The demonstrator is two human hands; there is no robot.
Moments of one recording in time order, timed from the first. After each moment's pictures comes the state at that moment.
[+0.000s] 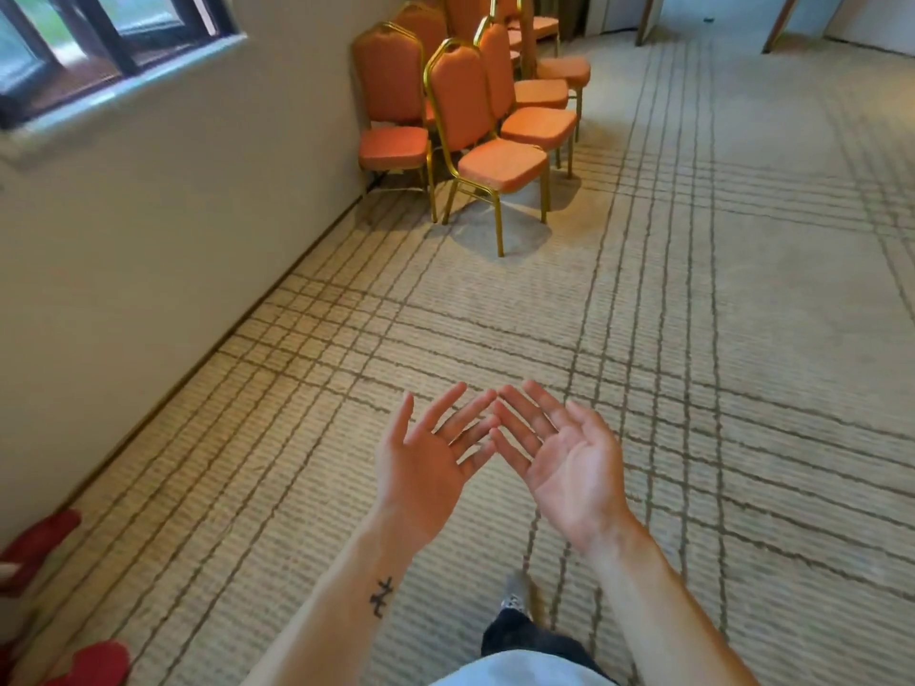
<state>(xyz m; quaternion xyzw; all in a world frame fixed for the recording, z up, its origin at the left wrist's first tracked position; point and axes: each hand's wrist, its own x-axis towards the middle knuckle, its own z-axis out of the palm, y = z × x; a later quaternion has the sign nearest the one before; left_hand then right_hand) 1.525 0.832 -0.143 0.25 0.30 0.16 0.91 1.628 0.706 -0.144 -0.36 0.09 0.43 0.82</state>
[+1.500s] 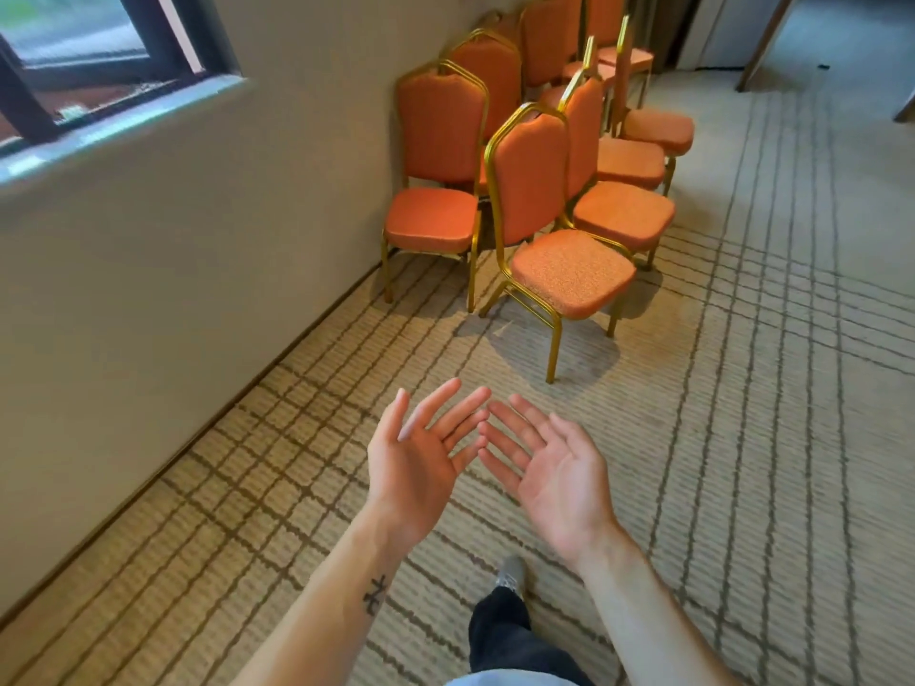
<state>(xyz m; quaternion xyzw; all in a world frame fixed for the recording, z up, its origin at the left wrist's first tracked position) 2.076 1.428 -0.149 0.26 0.30 0.22 0.89 2.190 1.308 -0.156 -0.42 0.04 0.49 0.76</state>
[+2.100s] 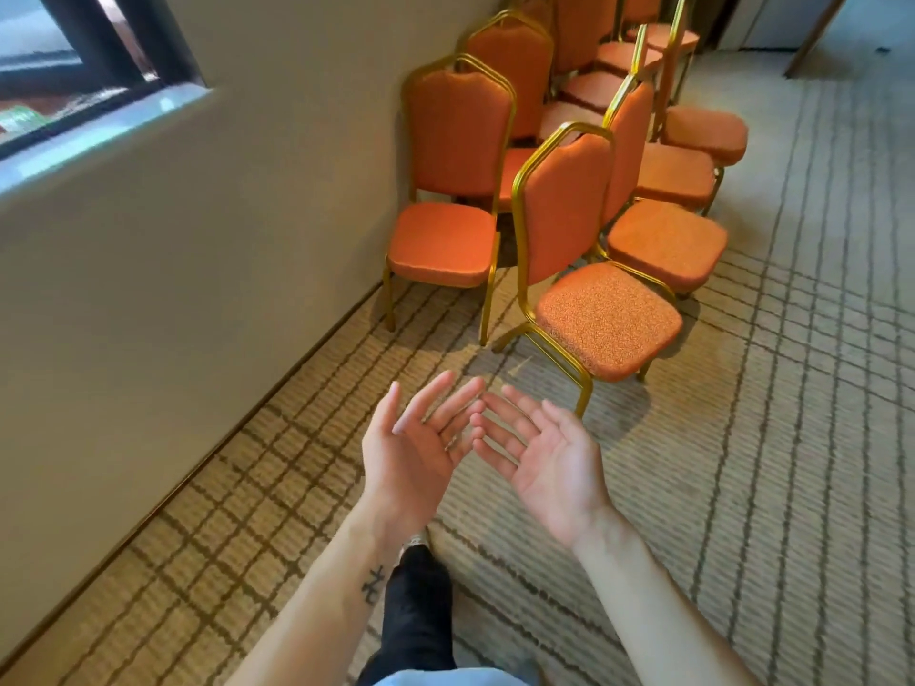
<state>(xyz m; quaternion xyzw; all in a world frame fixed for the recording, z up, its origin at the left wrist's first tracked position) 2.268 1.705 -0.169 0.21 0.34 0.23 0.89 2.387 1.595 -0.167 -0.42 0.05 0.53 0.74</state>
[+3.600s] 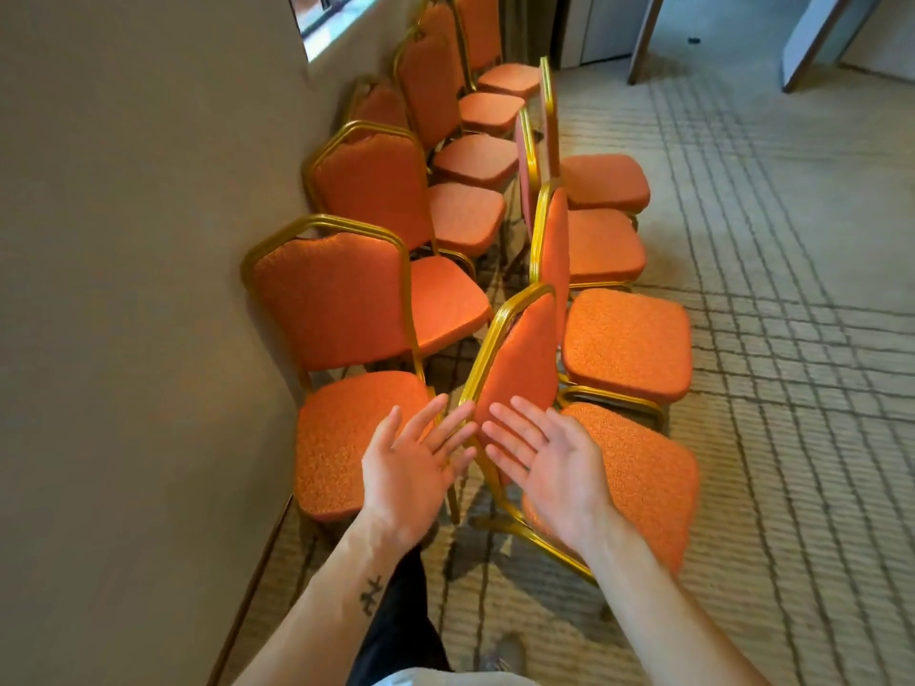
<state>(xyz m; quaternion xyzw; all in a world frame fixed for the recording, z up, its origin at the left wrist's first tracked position) 2.777 2.179 -0.184 0.27 0.29 0.06 0.92 2.866 2.022 -0.181 -0.43 0.13 0.37 0.81</state>
